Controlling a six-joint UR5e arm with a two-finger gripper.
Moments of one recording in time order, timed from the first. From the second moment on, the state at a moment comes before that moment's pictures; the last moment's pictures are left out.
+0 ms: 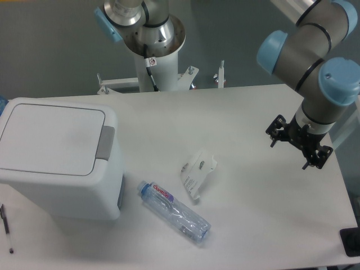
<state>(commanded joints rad) 2.73 -2.08 -1.28 -1.35 1.53 1.47</state>
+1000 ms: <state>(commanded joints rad) 2.67 -2.06 -1.26 -1.35 1.40 1.21</state>
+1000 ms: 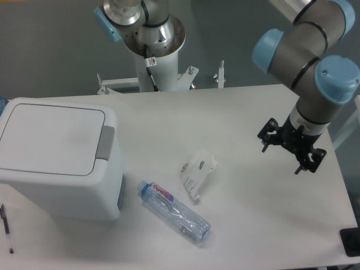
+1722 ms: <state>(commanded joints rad) 2.52 -1.99 -1.25 -1.31 1.39 0.76</state>
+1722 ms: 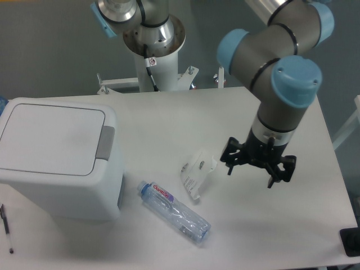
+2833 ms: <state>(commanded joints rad) 2.32 -1.87 -1.28 -1.38 1.29 0.47</state>
